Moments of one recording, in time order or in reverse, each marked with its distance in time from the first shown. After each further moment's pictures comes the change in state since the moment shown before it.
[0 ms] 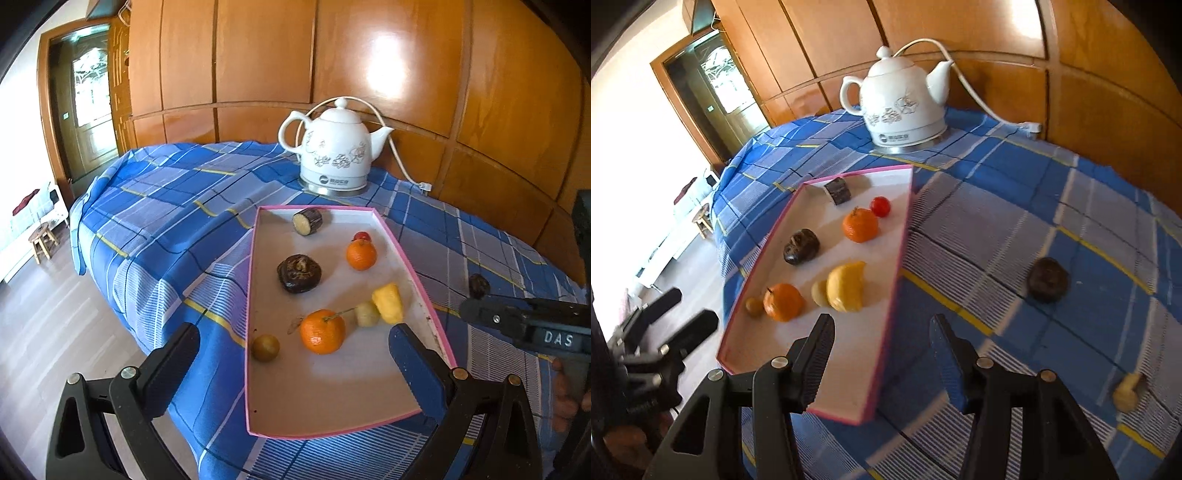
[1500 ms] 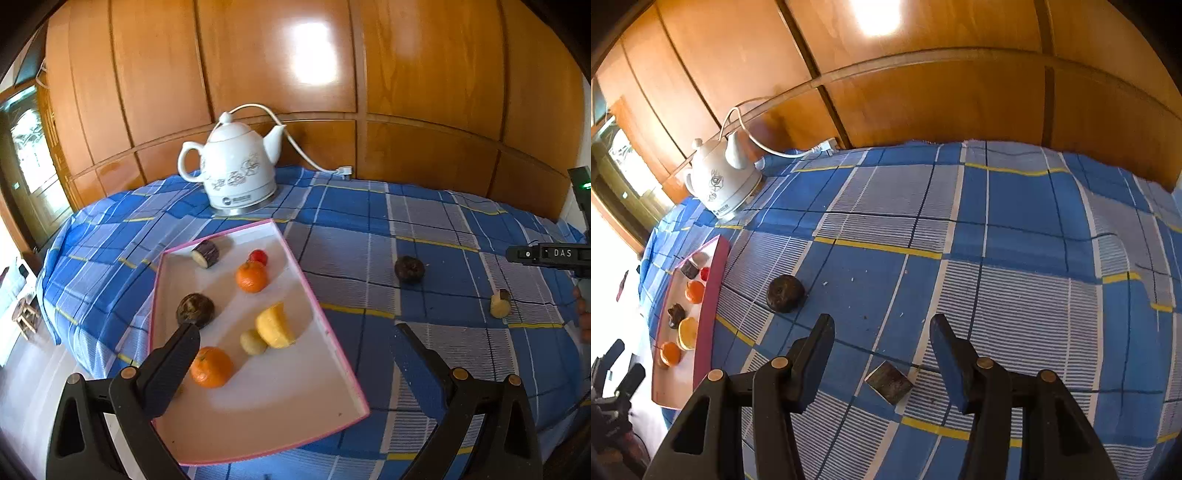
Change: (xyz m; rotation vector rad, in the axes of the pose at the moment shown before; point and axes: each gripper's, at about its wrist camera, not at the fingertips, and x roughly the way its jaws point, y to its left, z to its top) left arm 0.002 -0.117 0.016 0.270 -0.011 -0.094; right arm -0.086 -0.204 -0.030 0.365 -0.086 -0.226
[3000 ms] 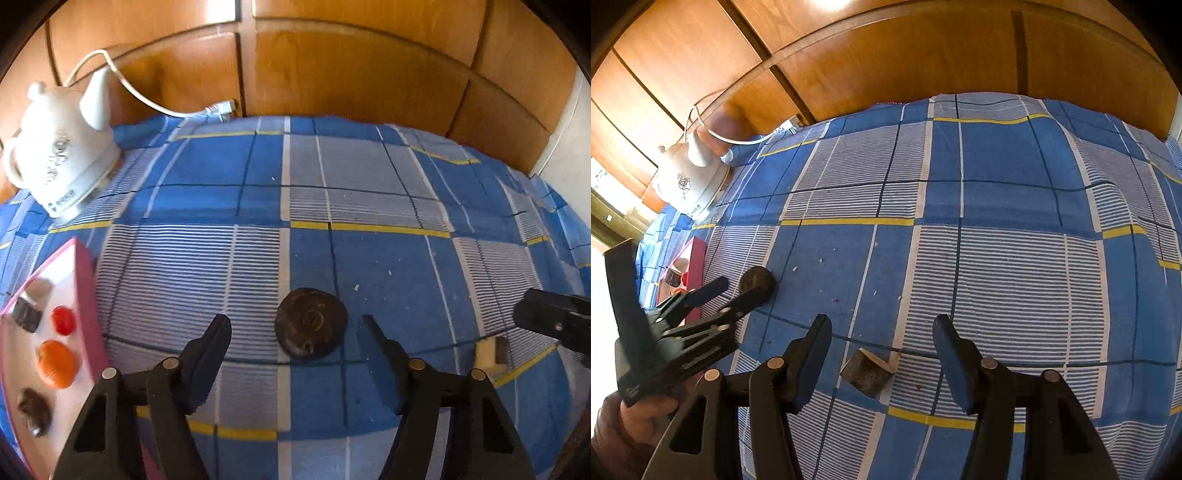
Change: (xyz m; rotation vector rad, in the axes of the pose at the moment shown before) left arm 0.173 -0.117 0.060 0.143 0.283 -0.264; right arm 0.023 -0.024 0.001 0.126 0.126 -0.023
